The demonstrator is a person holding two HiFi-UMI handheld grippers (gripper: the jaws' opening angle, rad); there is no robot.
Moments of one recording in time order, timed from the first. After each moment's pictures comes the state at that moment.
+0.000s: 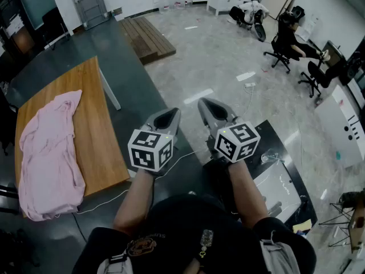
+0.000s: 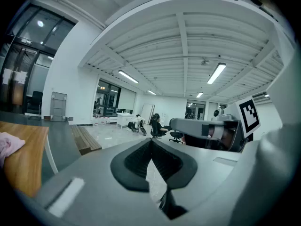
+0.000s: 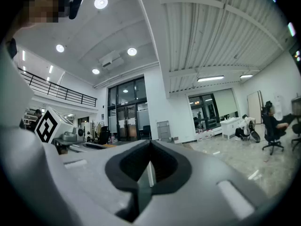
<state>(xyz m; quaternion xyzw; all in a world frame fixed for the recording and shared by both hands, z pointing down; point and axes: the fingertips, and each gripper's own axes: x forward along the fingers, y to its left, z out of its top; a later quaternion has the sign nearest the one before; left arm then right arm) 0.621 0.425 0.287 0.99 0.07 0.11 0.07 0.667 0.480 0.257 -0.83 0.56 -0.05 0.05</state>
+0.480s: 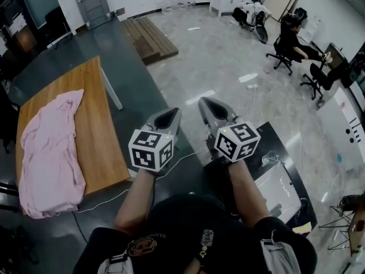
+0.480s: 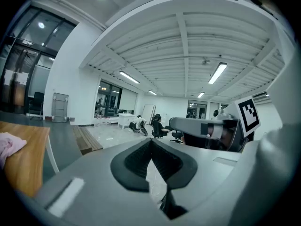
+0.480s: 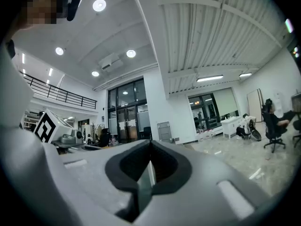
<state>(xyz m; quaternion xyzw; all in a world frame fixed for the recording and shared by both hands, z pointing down) 0.620 0.426 0.285 0.99 0.06 0.11 0.07 0.669 0.480 0.254 -0.82 0.56 -0.05 0.06</state>
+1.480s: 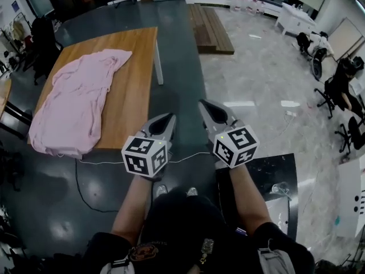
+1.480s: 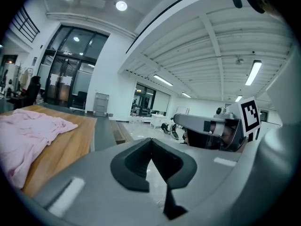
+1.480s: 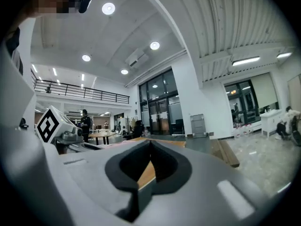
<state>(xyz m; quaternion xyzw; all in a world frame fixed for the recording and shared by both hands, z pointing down) 0.500 0.359 0.313 0.97 -0.16 0.11 0.12 0.576 0.393 0.272 -0.69 0.72 -0.06 0.01</state>
